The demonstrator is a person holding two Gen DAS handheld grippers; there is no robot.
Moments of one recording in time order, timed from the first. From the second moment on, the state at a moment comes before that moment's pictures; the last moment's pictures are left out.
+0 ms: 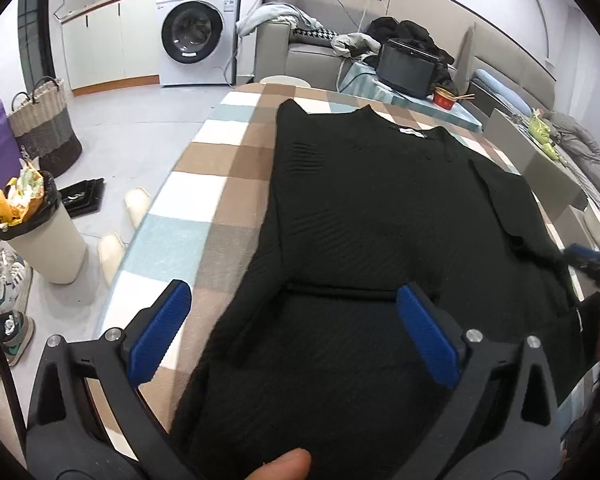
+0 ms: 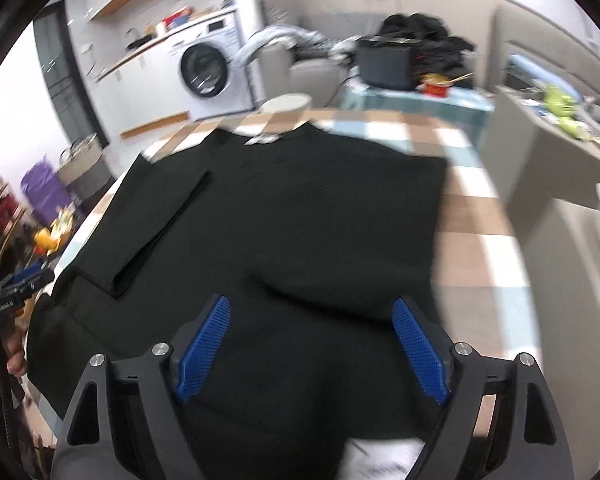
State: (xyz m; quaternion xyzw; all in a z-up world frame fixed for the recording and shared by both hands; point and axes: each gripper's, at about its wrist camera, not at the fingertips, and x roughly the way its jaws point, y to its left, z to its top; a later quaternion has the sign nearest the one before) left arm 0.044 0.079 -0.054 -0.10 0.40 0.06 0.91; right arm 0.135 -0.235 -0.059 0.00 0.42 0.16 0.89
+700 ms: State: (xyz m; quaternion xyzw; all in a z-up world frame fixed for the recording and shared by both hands) left arm 0.061 0.088 -0.069 -0.11 0.41 0.06 0.90; right arm 0.158 -0.189 -0.084 -0.05 0.43 0.23 0.87
